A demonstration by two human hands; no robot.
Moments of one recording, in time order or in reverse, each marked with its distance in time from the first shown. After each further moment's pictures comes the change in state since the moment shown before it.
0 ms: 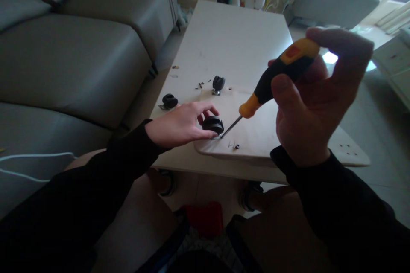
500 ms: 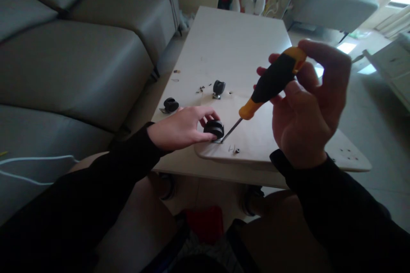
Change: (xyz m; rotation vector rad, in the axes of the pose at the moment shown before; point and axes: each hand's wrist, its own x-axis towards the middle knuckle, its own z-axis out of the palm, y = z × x) left_hand 0.001 0.000 -0.002 0.014 -0.018 0.035; right_hand -0.001 0.009 -0.002 0.087 0.008 0.014
